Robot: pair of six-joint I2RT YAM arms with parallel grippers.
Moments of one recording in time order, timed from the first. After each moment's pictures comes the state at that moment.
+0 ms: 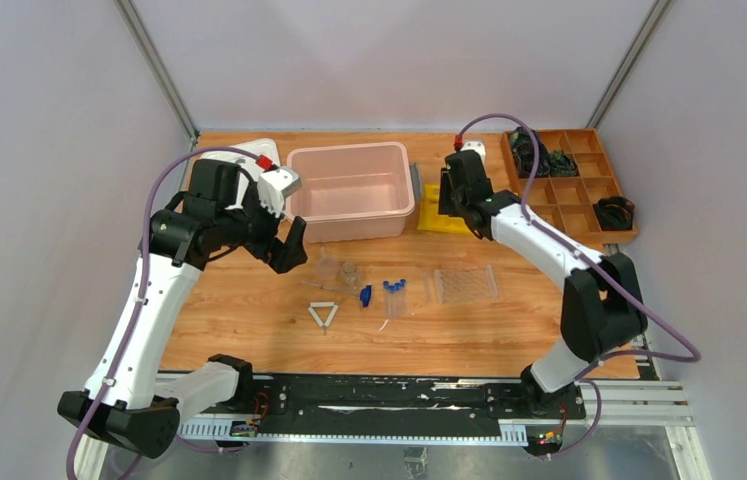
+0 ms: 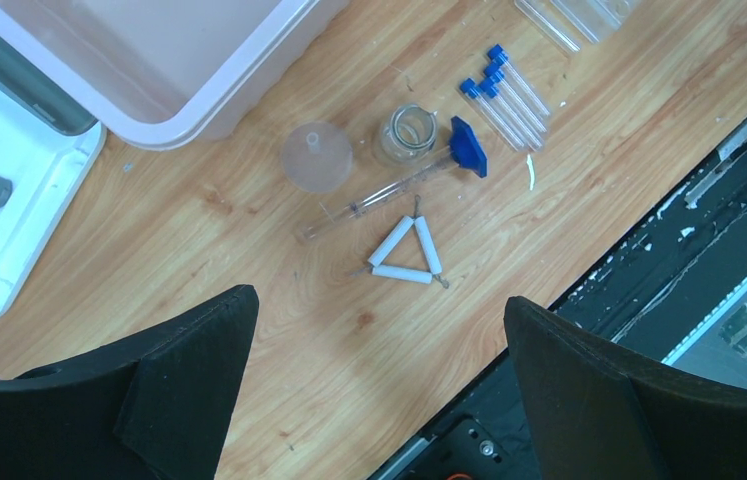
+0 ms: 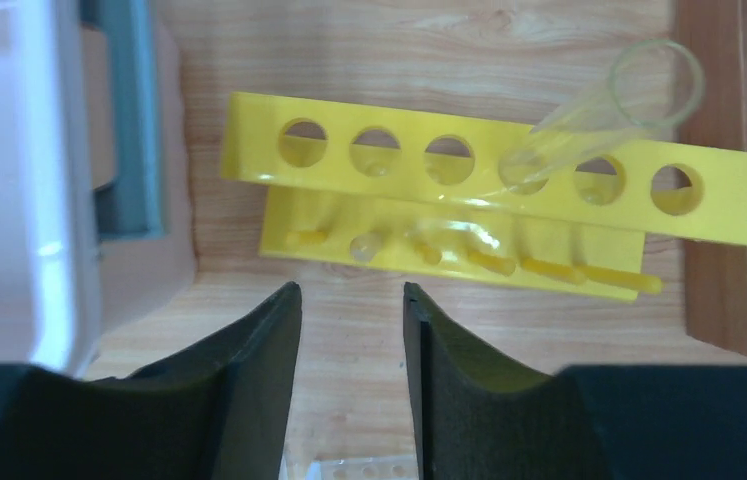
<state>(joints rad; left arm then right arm) -0.26 1.07 1.33 -1.08 0.43 0.28 0.46 1.62 1.20 -0.28 0.32 0.30</state>
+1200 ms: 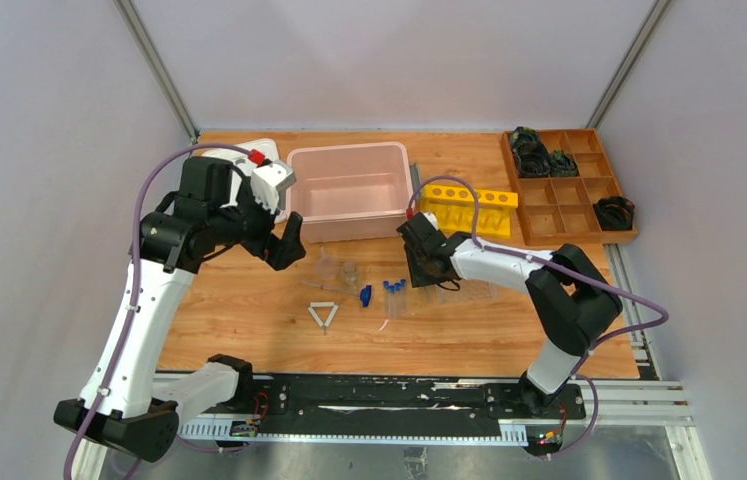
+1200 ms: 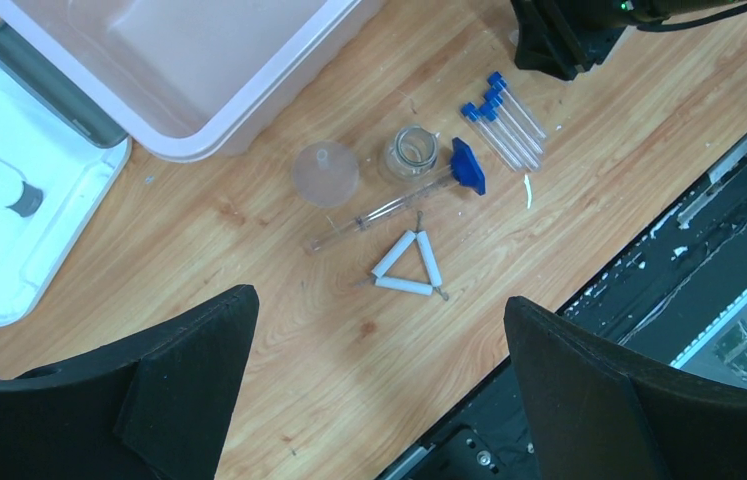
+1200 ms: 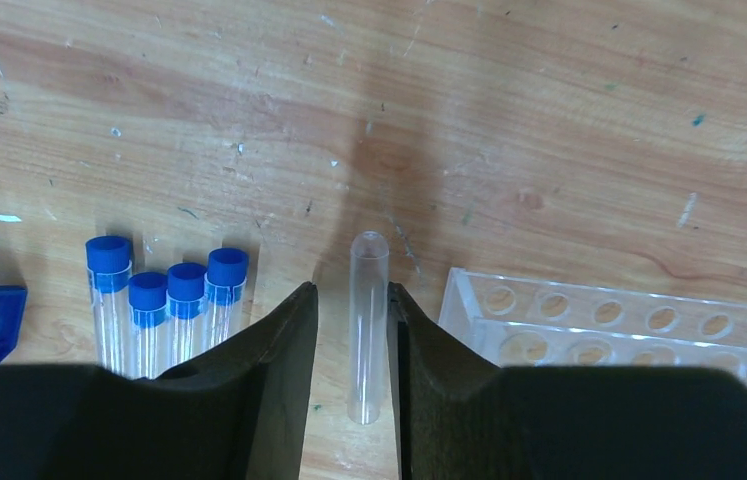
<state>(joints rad) -0.26 1.06 1.38 -1.09 0.42 0.25 0.74 1.67 0.98 -0.41 0.20 0.46</state>
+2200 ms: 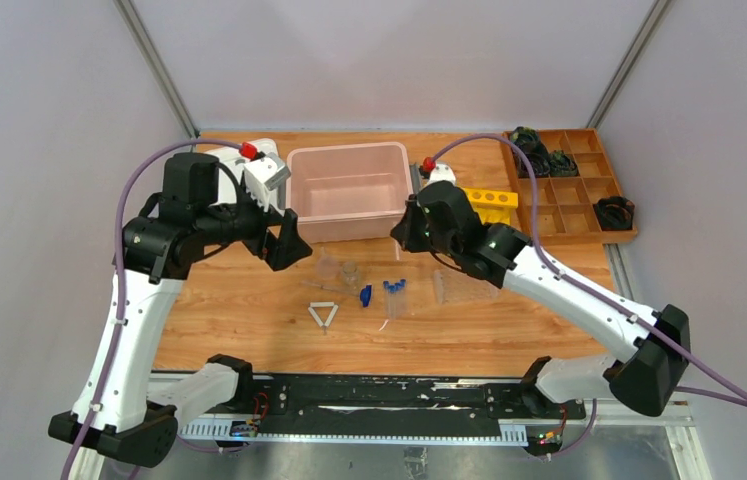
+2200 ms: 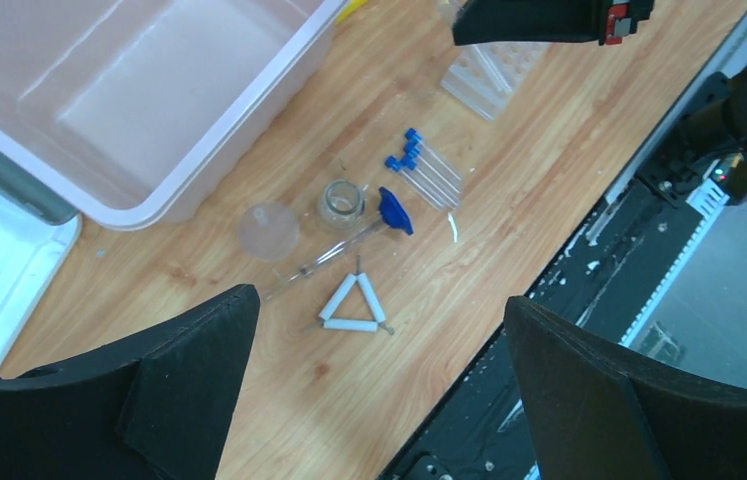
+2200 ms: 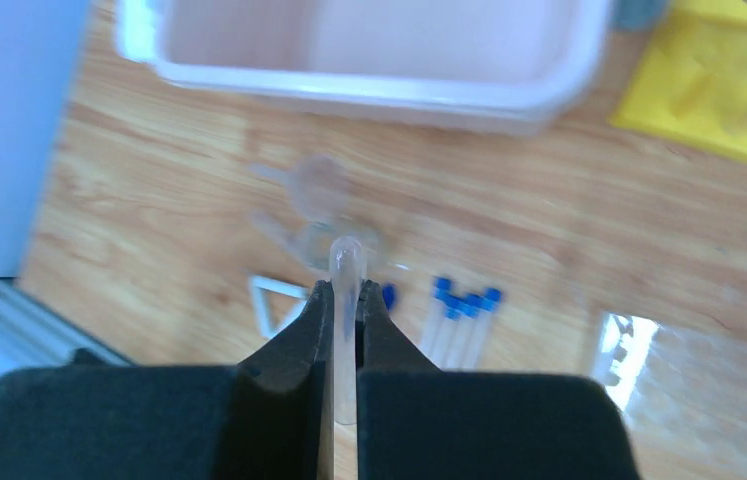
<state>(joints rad) -0.26 1.03 1.46 -1.09 0.58 0.22 0.83 1.29 1.15 -0.45 0.21 0.58</state>
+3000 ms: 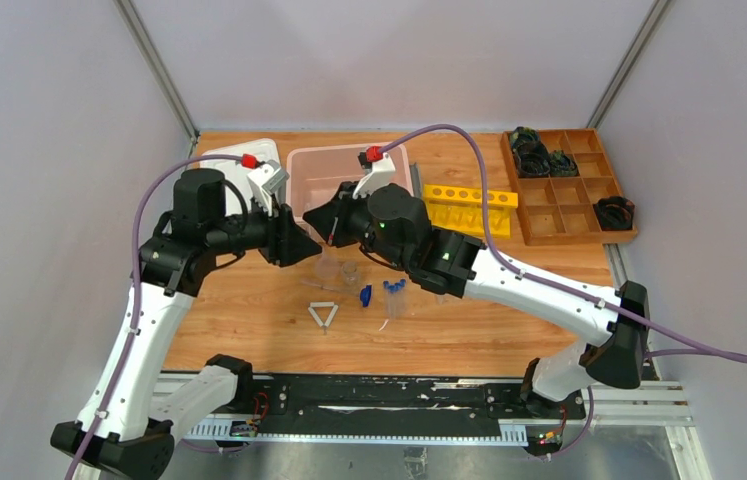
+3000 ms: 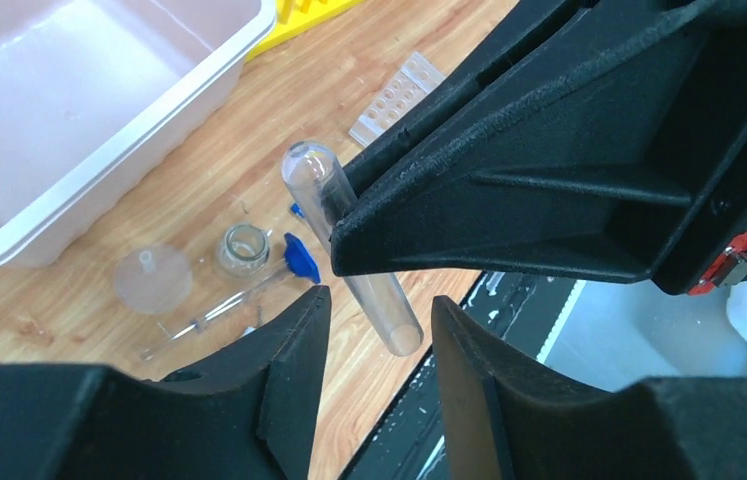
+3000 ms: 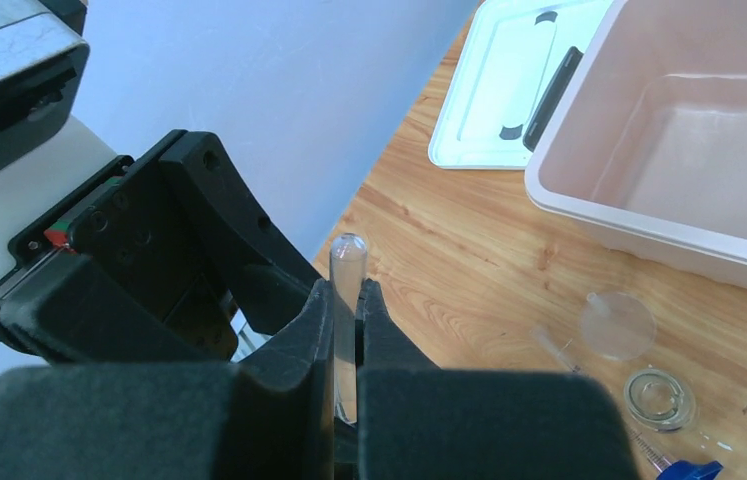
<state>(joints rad) -0.26 0.93 1.21 -0.81 0.74 -0.05 1.14 1.47 1.43 -0.08 0.28 0.67</state>
